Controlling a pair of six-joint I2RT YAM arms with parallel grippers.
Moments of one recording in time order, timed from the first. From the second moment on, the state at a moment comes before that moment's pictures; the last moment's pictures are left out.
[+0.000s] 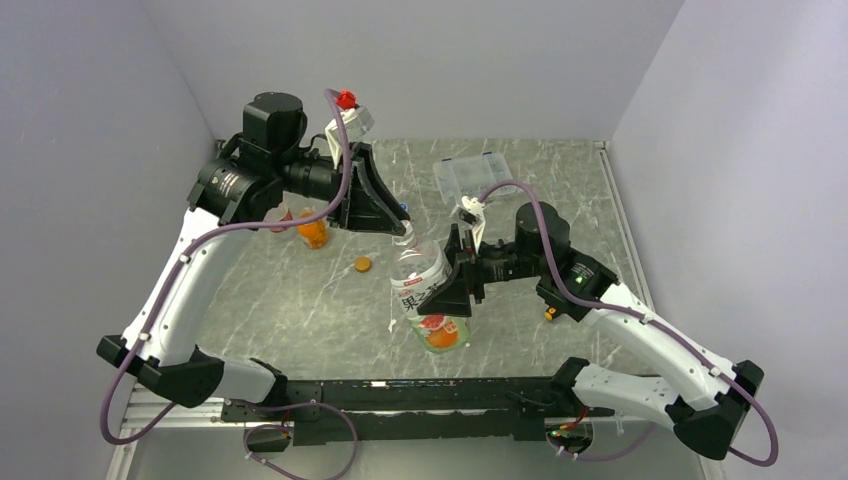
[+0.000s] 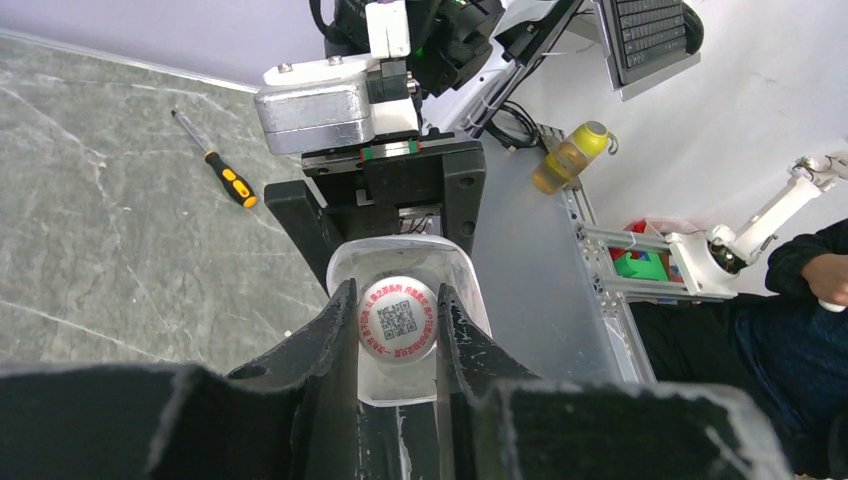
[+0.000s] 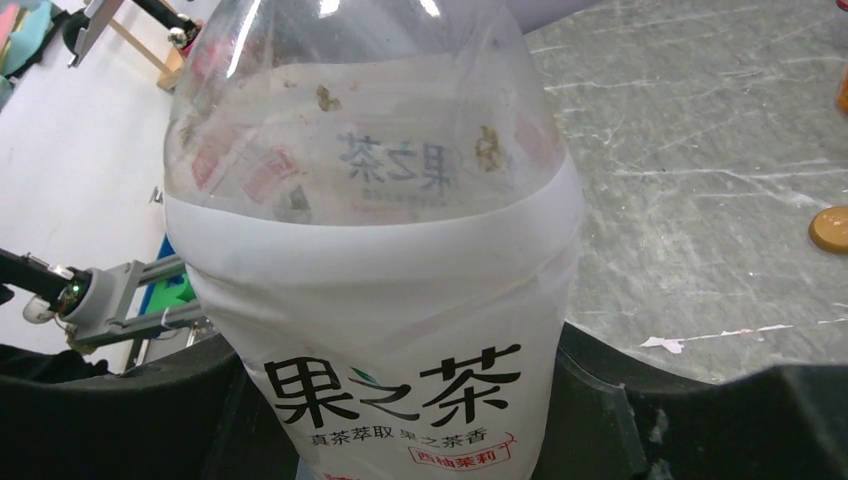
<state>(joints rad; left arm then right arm) -0.52 1.37 1.82 -0.82 1.23 -0.06 0.80 0.98 1.01 -0.20 -0.85 0.36</state>
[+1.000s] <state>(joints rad) -0.57 1.35 1.87 -0.93 1.02 -0.04 0.81 0.91 1.08 -0.17 -0.58 0.22</state>
